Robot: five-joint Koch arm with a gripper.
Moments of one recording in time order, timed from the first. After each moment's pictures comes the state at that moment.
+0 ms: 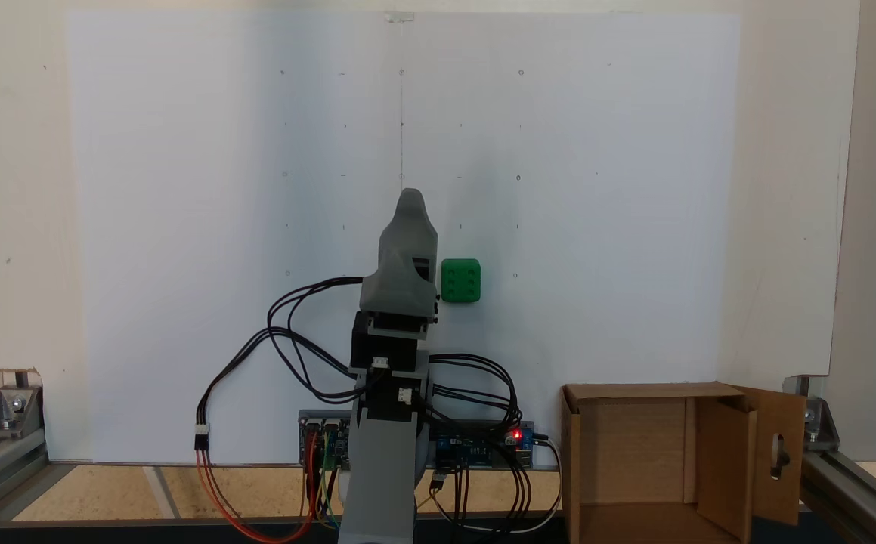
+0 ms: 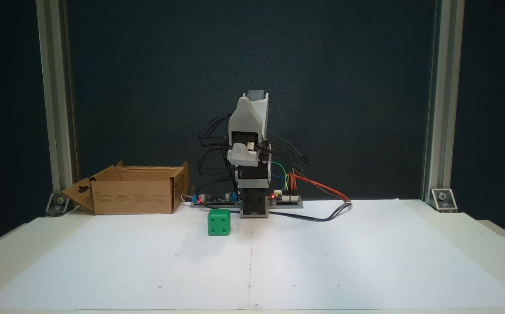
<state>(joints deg) 3.8 129.6 176.8 -95.8 -4.7</state>
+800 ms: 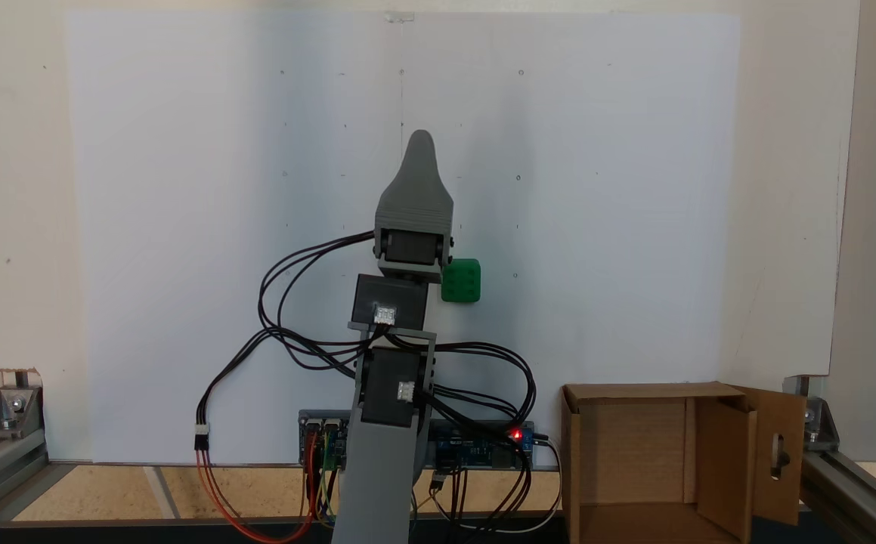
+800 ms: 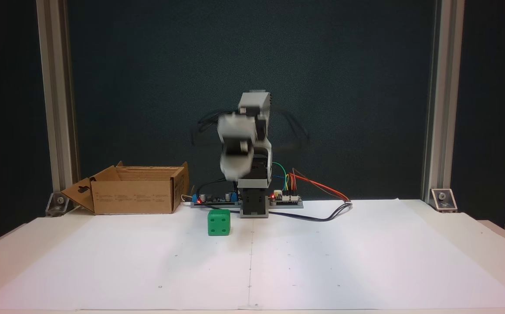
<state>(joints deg) 7.0 129.6 137.3 -23.0 -4.0</state>
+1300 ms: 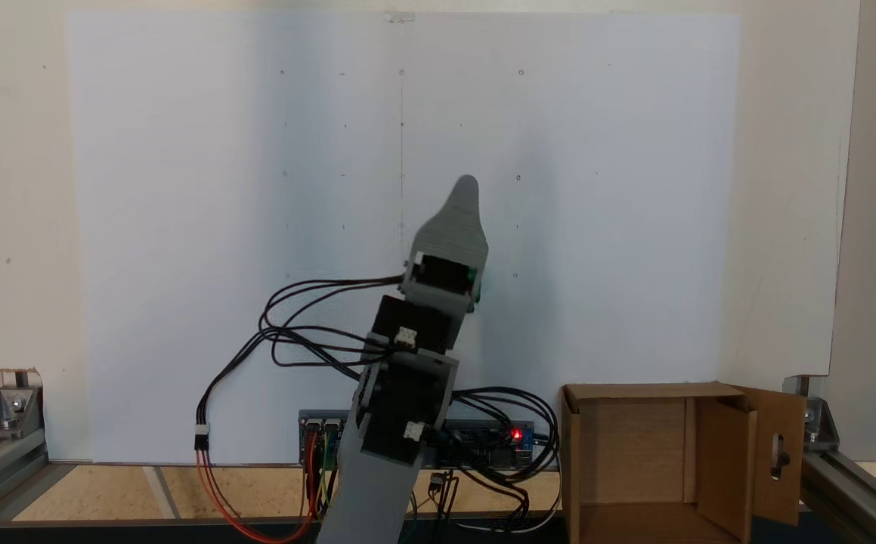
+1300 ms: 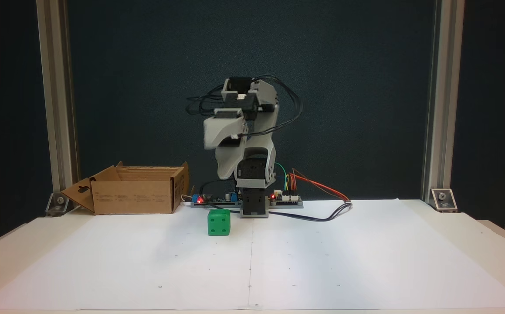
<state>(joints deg) 19.2 129.6 119.6 33.0 -2.5</state>
